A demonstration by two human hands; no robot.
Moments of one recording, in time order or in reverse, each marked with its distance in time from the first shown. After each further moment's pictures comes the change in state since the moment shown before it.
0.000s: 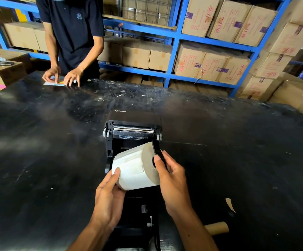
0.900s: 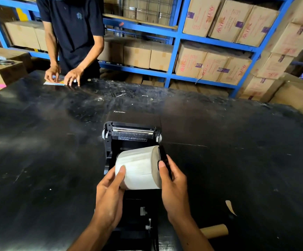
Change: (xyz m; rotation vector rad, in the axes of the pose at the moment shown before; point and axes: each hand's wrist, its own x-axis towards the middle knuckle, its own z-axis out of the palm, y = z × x) left_hand -0.001 0.003 0.014 0.170 -0.009 0.027; right_hand -0.009 0.001 -0.007 -0.062 0.025 0.034
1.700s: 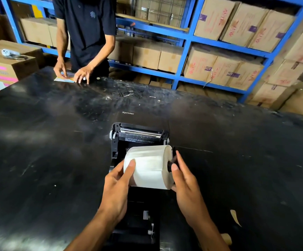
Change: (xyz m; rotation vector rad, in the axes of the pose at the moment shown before) left_hand 0.013 0.011 0.014 0.121 -0.042 0.015; right_hand 0.013 -0.007 -0.020 -0.130 -0.196 -0.034
